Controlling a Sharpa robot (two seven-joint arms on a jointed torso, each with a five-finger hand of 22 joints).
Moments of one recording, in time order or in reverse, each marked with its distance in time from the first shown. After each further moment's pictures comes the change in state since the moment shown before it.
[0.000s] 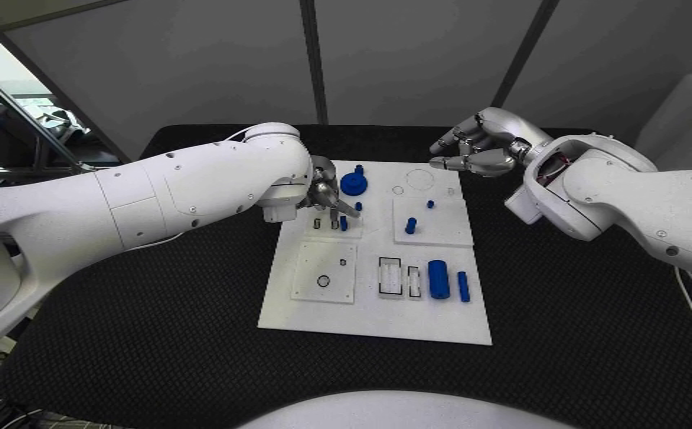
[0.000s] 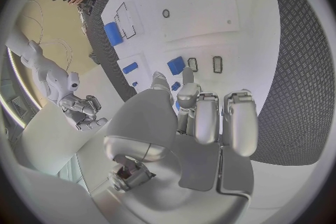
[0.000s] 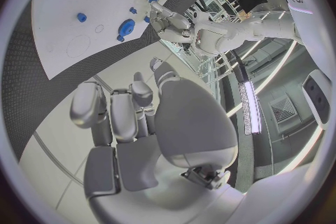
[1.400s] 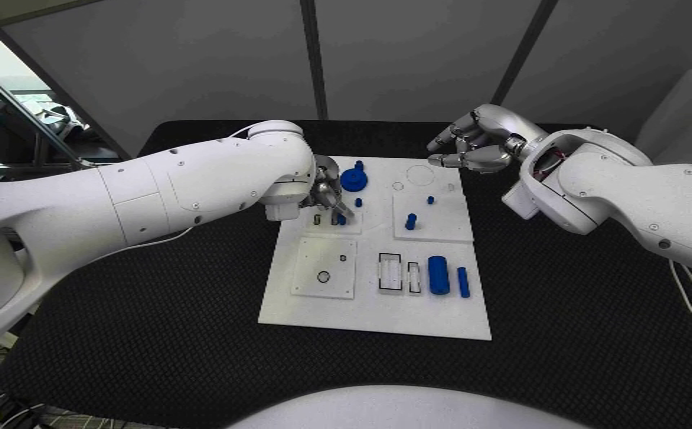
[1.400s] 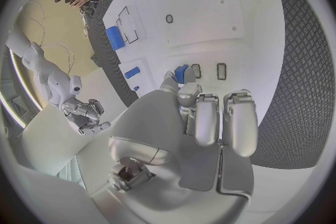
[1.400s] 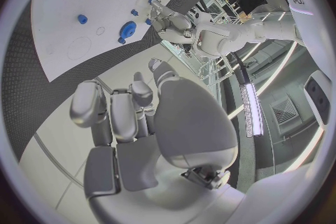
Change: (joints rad) left arm 0.003 0.010 -0.014 -0.001 0.022 0.013 0.011; left_hand 0.210 0.065 0.189 -0.096 -0.004 -0.051 -0.014 0.018 0.037 -0.021 -0.015 -0.023 -0.012 0.003 -0.012 0.000 0.000 0.000 0.006 -0.006 0.000 0.000; right arm 0.000 0.018 0.000 -0.019 -0.012 0.020 -0.013; right_hand 0.013 -0.005 0.011 0.011 0.067 -0.004 0.004 0.008 -0.001 0.000 0.000 0.000 -0.003 0.000 0.000 -0.004 0.000 0.000 0.000 0.000 -0.007 -0.003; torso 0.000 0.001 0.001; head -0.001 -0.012
